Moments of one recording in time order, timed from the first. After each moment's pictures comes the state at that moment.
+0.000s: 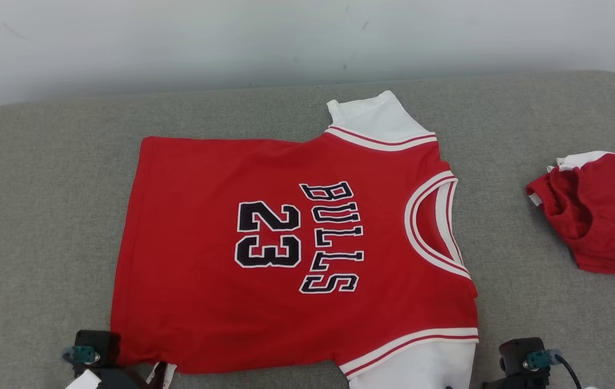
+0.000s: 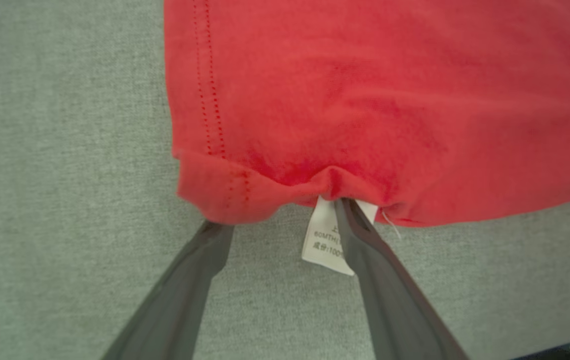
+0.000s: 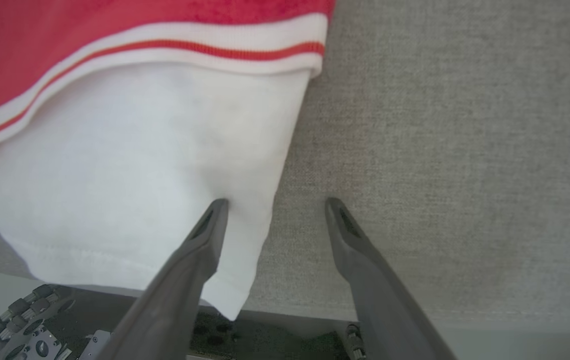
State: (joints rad) left arm -0.06 0.31 -0.32 0.21 -0.32 0.06 0.46; right arm 0.17 -0.14 0.15 -0.06 0.32 -0.11 0.65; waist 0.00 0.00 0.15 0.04
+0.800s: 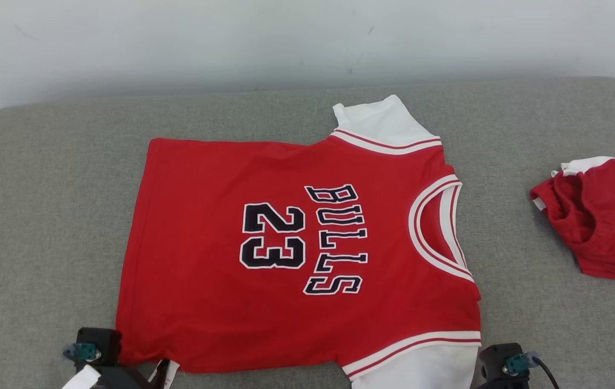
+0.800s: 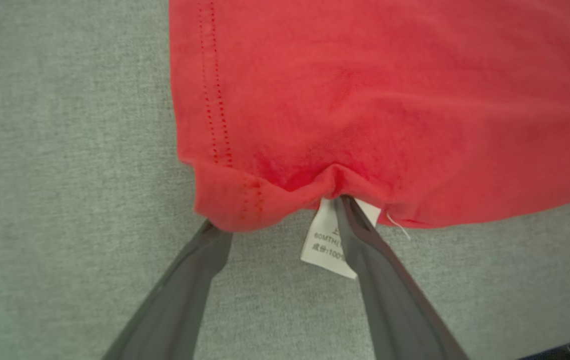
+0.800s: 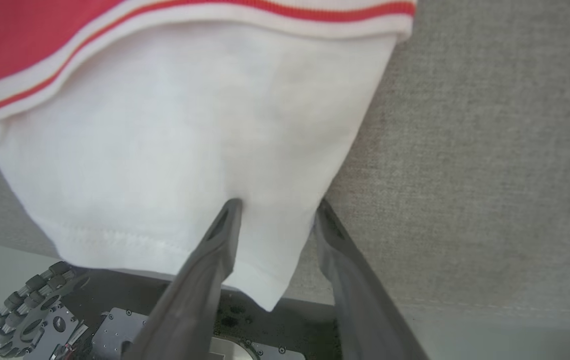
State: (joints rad) left arm -0.09 0.30 -0.33 0.28 -0.33 0.02 0.43; right arm 0.16 -0.11 0.20 -0.03 0.32 -0.12 0.69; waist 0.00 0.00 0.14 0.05
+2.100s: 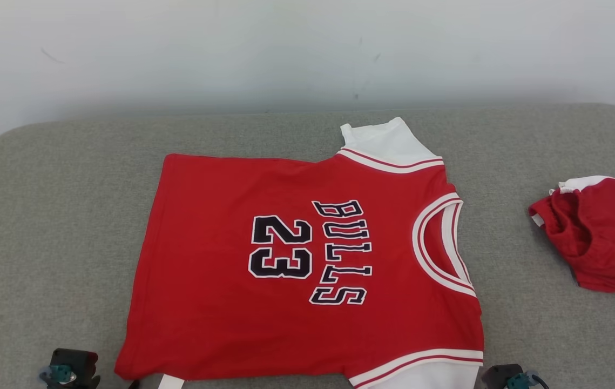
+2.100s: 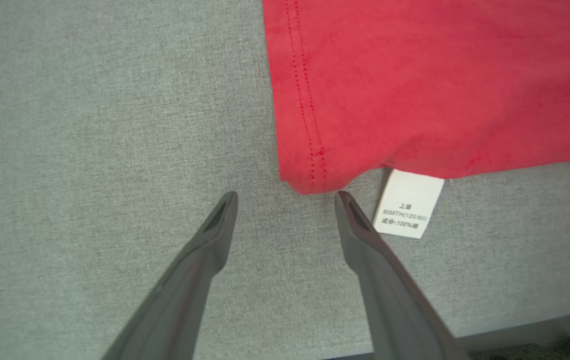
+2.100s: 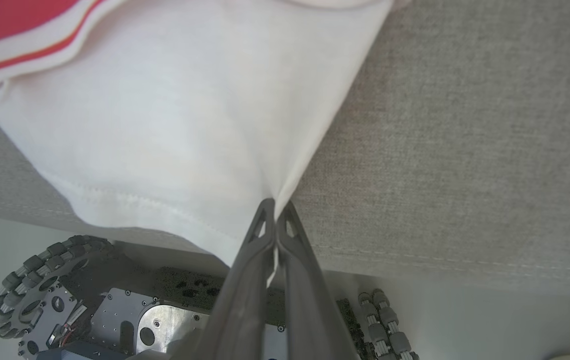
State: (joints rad) left arm -0.01 0.40 -0.31 0.20 -0.31 0.02 0.40; right arm 0.22 -0.10 0.17 -0.01 0.32 -0.12 0.72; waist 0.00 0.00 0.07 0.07
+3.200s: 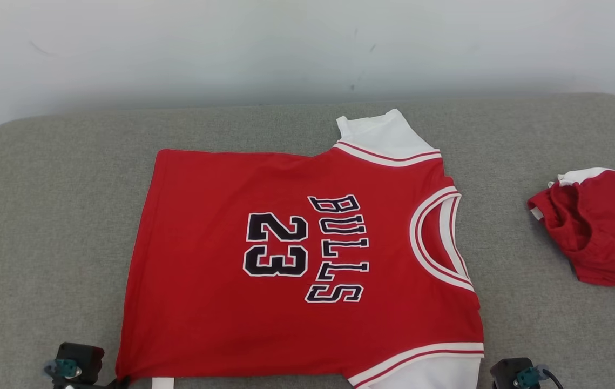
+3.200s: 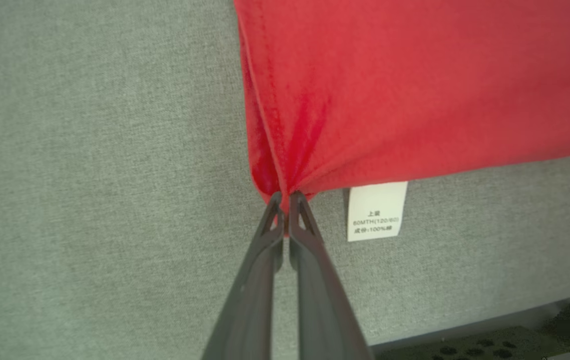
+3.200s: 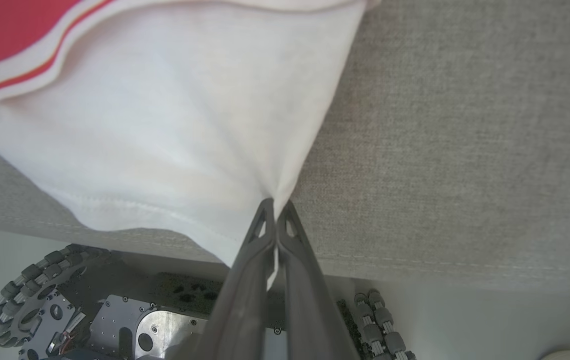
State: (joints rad) left arm 0.00 0.41 -0.32 0.14 -0.32 0.01 0.46; right arm 0.22 -0.11 0.15 -0.04 0.32 -0.12 0.73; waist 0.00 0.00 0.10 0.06
